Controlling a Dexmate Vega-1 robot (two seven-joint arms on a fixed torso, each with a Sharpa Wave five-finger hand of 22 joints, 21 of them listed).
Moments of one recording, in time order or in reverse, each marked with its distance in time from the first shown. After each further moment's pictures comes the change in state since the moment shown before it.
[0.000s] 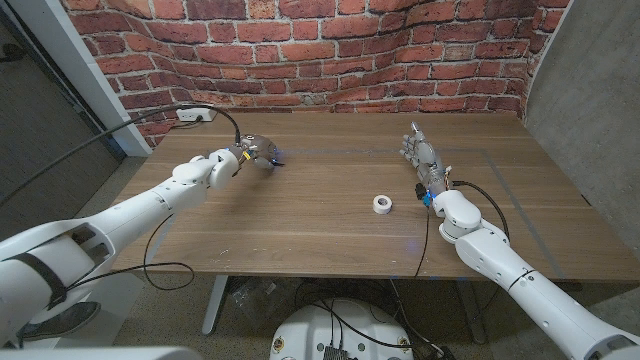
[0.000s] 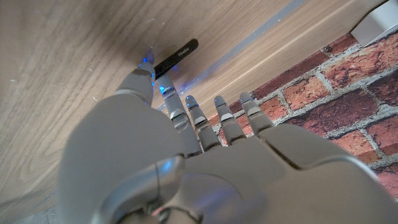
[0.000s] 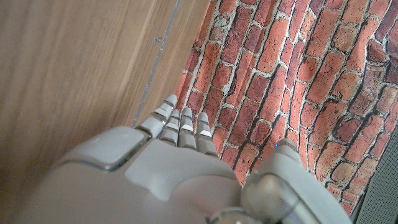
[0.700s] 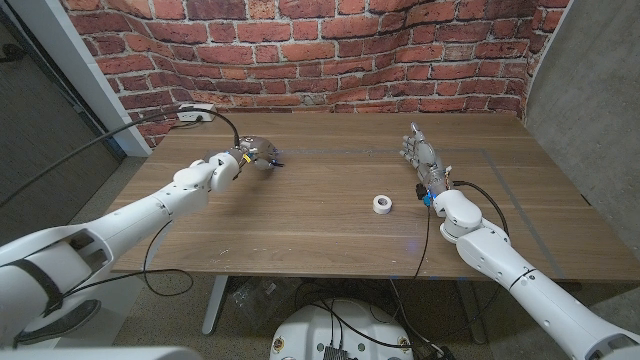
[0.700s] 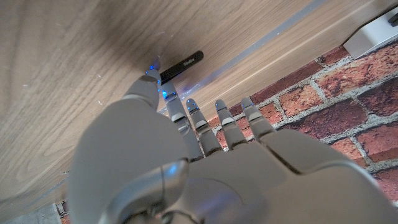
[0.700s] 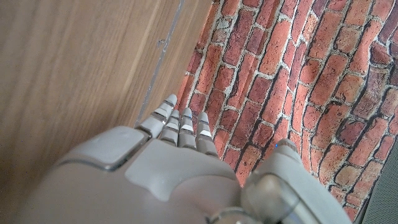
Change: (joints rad) left arm 0.040 0.010 -0.004 -0.038 -0.024 0.049 -0.013; left_hand 0.021 0.021 0.006 0.000 -0.013 0.071 0.011 -0.004 -0.004 0.044 0.000 0.000 0.000 0.025 -0.003 0.008 0.000 0.000 0.000 0.000 0.000; right arm 0.006 -0.007 -0.002 0.004 0.007 -0.013 0.013; right_hand 0.000 0.000 0.000 0.000 0.000 0.000 0.000 0.000 0.000 0.000 0.000 0.000 0.000 0.000 0.000 0.000 0.000 0.007 0.007 0.000 0.000
